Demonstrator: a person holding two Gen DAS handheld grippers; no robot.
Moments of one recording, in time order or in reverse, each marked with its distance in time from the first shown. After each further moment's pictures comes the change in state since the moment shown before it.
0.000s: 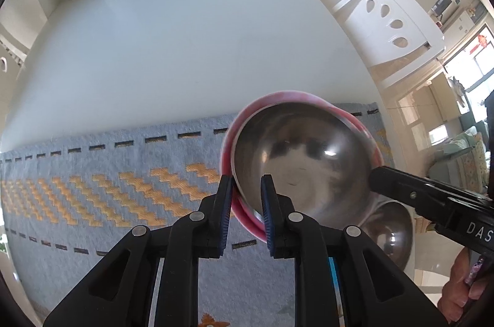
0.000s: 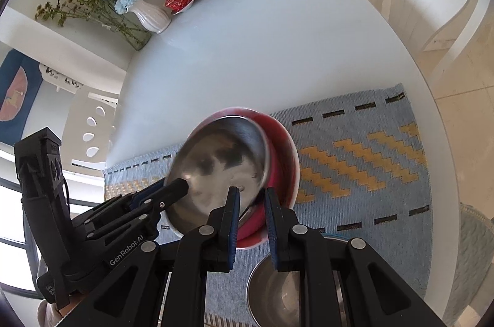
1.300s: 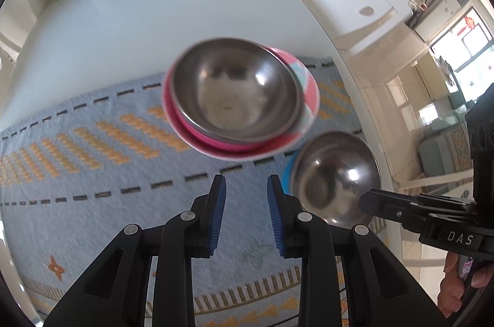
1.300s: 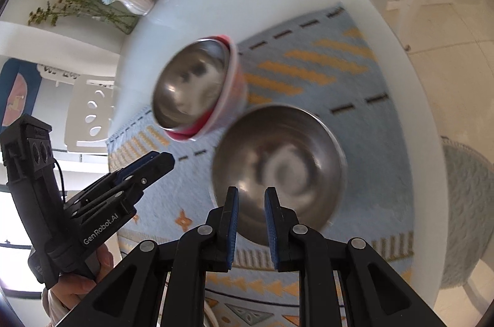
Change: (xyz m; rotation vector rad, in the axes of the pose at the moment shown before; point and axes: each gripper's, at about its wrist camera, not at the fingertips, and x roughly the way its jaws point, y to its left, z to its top) left arm -0.025 -0.050 -0.059 0.069 0.045 -0.032; right arm -0.043 -0.047 -0.081 0.111 0.118 -0.035
